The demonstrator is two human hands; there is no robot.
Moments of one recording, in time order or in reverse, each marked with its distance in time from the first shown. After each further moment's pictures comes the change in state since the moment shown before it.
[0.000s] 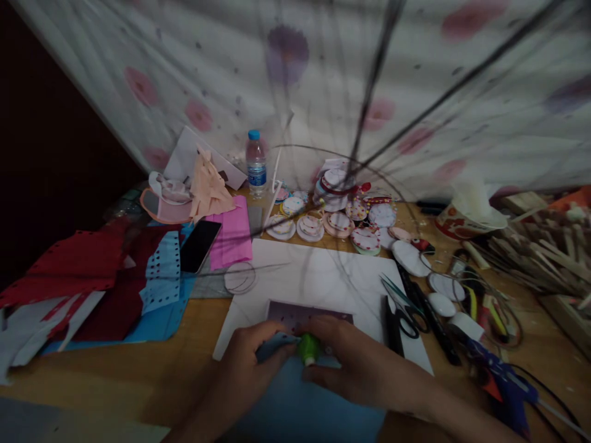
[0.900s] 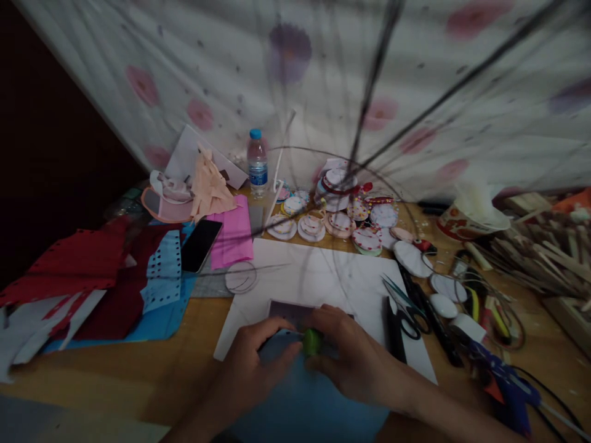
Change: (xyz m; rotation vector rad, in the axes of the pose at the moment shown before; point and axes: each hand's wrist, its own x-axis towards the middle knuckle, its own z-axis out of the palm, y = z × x) left_hand 0.002 0.001 0.001 -0.002 -0.028 0.028; right_hand 0.005 0.010 0.014 -0.085 0.201 -0.066
